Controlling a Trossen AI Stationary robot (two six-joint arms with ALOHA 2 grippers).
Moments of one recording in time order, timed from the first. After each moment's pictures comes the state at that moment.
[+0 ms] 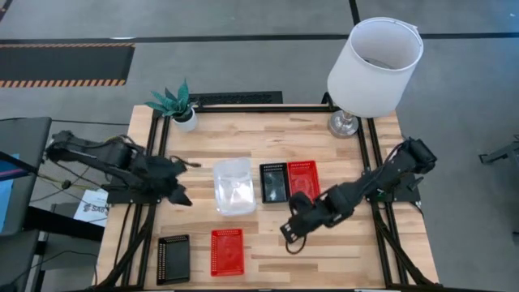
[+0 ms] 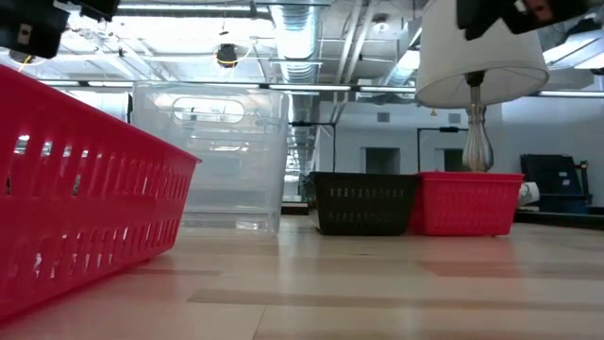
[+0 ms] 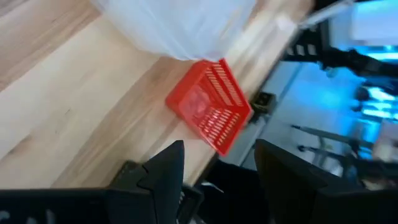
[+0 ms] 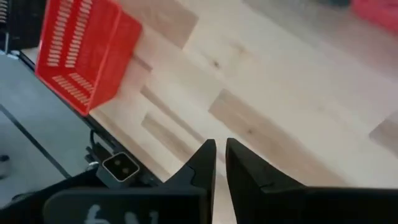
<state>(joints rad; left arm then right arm) -0.26 0.75 0.84 -0.88 0.22 -1.28 0.49 1.67 1.42 -0.87 0.08 1.47</state>
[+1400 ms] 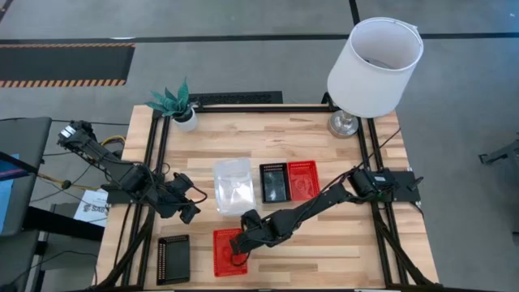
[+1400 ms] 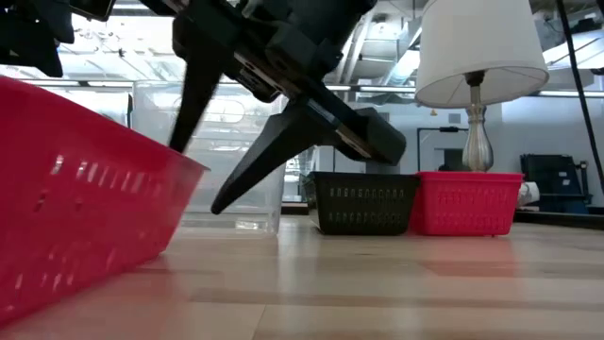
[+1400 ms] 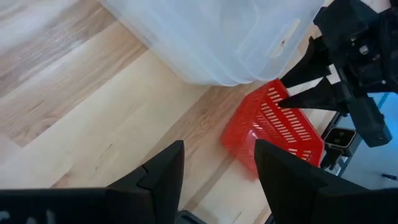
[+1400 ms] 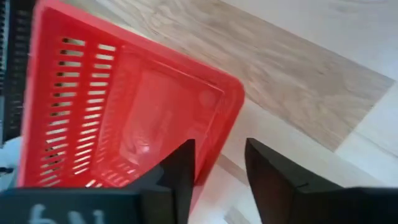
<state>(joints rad) -0.60 0.99 0.84 -0.86 -0.25 -1.45 0.42 2.30 1.83 -0.52 0.15 1.48</state>
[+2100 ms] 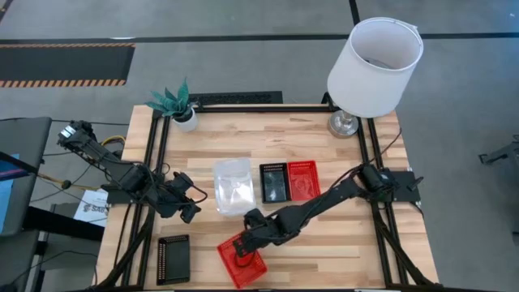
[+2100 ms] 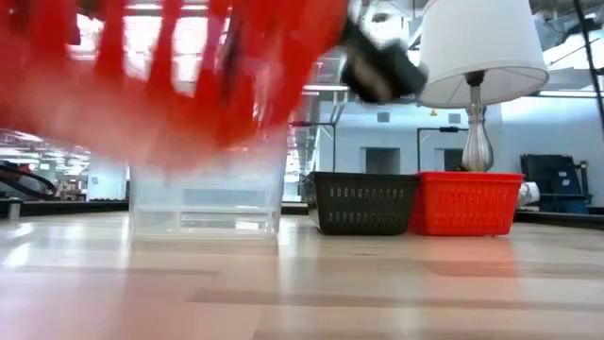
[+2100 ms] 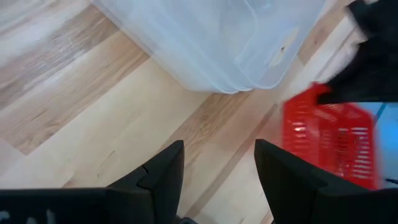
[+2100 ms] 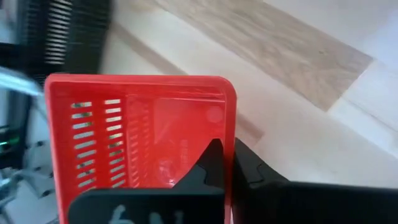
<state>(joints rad) -0.60 0.99 0.84 -0.85 -0.27 -1.44 0.43 2.19 1.83 -0.59 0.10 1.46</state>
